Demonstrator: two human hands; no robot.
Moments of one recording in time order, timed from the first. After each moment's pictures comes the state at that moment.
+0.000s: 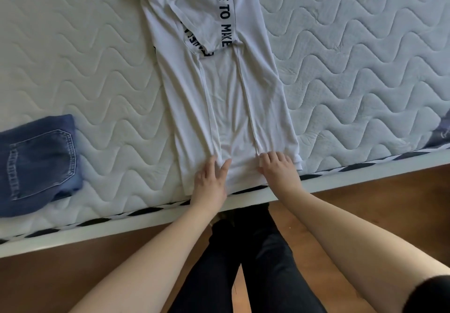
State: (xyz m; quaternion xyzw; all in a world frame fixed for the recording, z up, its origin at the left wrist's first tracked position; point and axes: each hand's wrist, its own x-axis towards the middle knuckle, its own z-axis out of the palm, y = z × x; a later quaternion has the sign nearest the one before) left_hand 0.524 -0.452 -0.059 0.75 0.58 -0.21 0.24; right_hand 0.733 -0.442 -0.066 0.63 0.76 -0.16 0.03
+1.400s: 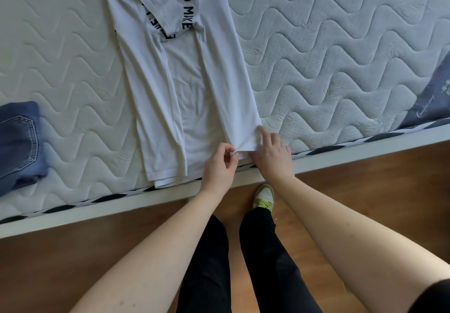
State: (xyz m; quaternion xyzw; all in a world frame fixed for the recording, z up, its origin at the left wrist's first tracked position) left_hand 0.649 -0.467 -0.052 0.55 0.68 0.18 0.46; right_hand 0.805 -0.461 -0.076 0.74 0.61 -0.27 -0.03
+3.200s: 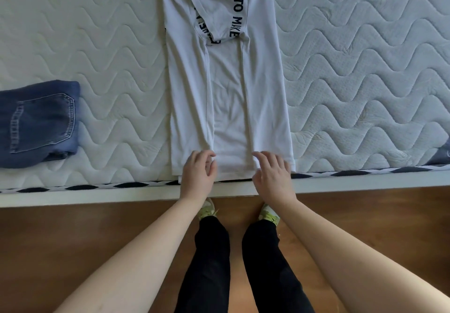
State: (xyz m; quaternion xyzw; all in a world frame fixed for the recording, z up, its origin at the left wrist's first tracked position) left_hand 0.546 -0.475 -0.051 0.59 0.72 0.18 0.30; right_hand 0.751 -0.480 -0.057 0.64 0.72 -0.23 -0.11
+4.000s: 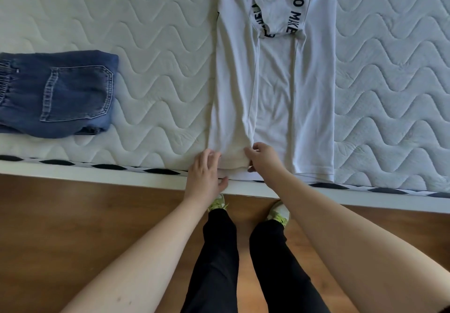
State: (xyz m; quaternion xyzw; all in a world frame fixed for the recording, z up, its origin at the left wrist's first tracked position) left_hand 0.464 -0.504 -0.062 0.68 0.70 0.00 0.22; right_hand 0.627 -0.417 -0.059 0.69 0.34 -0.63 -0.09
